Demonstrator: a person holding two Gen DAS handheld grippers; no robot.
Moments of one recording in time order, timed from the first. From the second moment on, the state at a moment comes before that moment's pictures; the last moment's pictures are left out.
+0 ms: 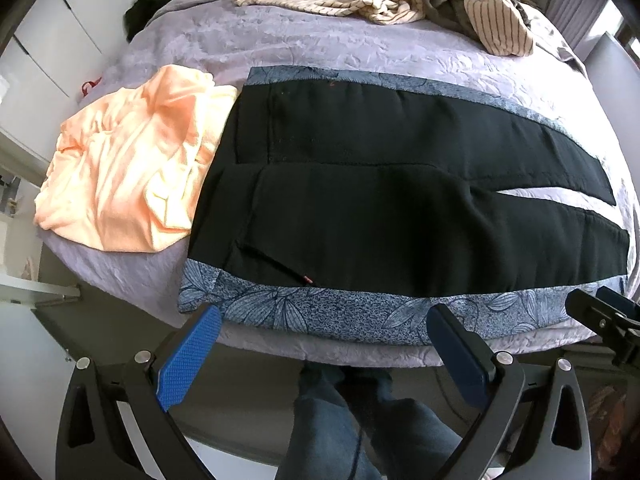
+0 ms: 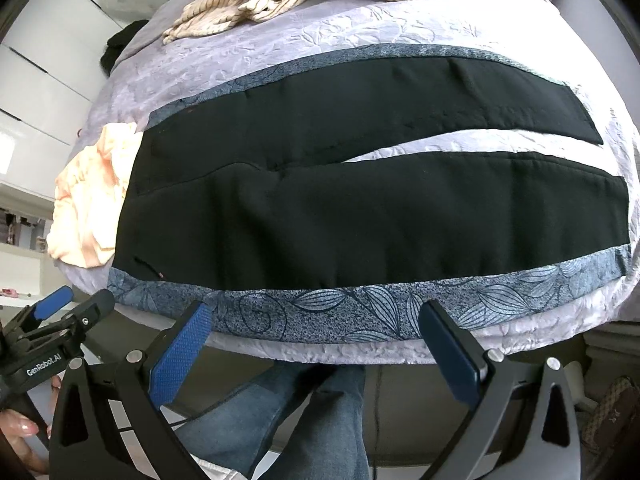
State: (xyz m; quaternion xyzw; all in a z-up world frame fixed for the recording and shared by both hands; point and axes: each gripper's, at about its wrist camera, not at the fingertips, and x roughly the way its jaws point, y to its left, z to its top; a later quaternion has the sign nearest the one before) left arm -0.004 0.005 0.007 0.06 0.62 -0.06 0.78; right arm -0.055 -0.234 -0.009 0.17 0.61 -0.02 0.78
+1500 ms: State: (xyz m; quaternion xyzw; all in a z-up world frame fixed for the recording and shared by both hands) left arm -0.002 0.004 0.009 0.06 0.61 -0.04 0.79; right arm -0.055 -0.237 -0.005 0.15 0.60 -0.03 0.78
